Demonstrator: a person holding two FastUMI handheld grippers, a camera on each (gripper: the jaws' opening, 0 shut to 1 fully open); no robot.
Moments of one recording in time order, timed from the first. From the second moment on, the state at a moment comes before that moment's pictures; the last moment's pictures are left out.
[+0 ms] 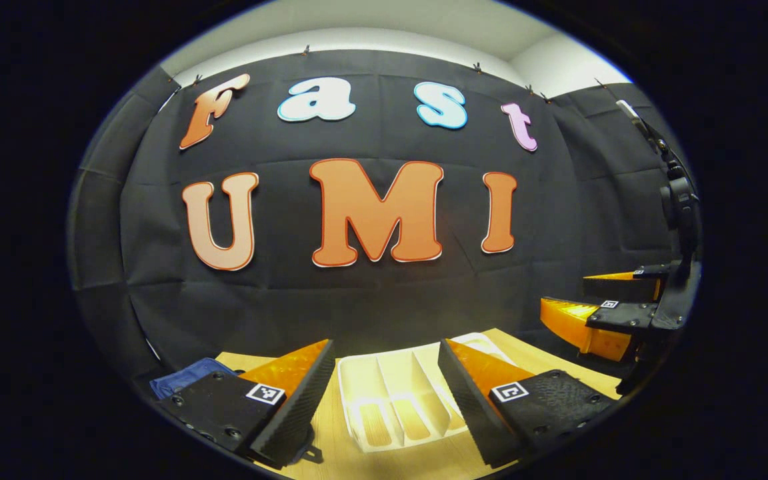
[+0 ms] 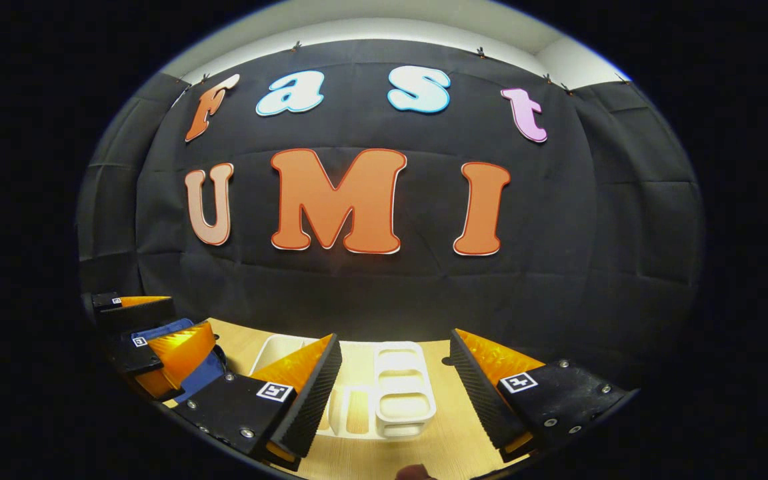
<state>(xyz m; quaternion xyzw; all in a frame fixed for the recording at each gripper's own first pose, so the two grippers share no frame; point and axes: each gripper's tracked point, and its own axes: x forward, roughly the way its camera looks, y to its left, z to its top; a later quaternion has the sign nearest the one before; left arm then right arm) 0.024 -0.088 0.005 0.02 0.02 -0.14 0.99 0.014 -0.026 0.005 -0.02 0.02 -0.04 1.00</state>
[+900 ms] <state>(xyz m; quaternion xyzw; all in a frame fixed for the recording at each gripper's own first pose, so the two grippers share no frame) 0.016 -0.111 0.020 0.04 -0.01 -0.16 0.99 0.004 -0.039 -0.007 -0.02 0.01 -0.05 1.00</state>
